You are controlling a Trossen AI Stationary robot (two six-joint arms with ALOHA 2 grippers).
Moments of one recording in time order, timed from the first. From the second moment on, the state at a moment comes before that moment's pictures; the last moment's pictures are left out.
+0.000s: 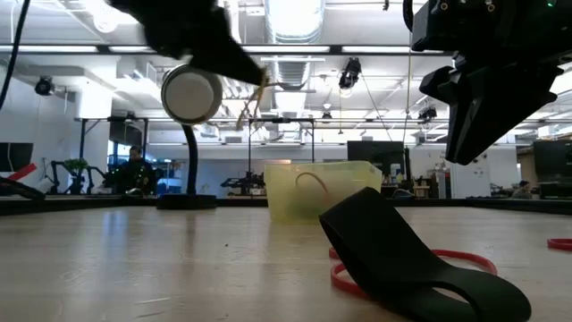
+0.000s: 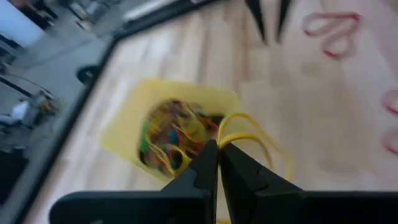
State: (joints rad) left arm -0.45 1.57 0.98 -0.08 -0.72 -0.05; right arm 0.49 1.58 0.97 -0.65 0.32 0.45
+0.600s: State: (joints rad) left arm -0.15 1.65 0.98 0.29 -0.51 0.22; right arm 0.49 1.58 0.94 -0.65 0.32 0.44
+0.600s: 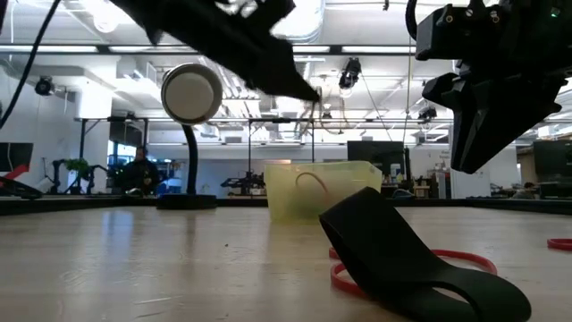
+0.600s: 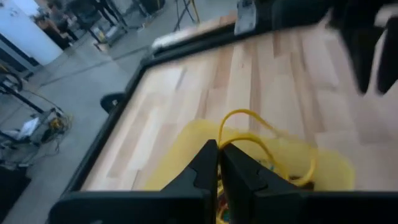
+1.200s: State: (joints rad) left arm -0.10 1.77 0.99 0.33 -0.47 0.19; right arm 0.49 1.58 0.94 -0.65 0.33 0.44
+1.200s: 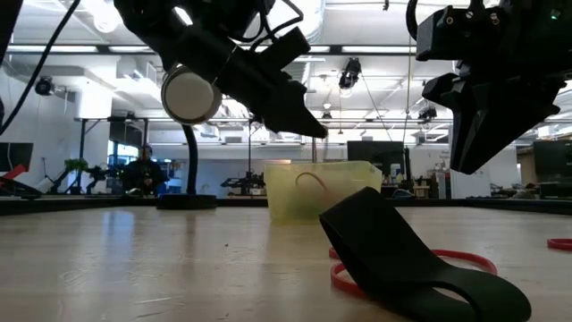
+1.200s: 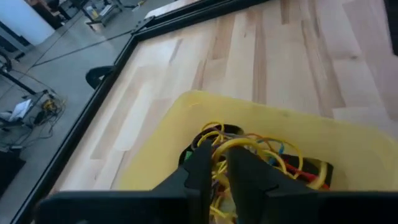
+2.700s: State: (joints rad) left arm -0.10 1.70 1.14 -0.16 -0.13 0.08; right arm 0.49 1.58 0.93 -0.62 0.22 0.52
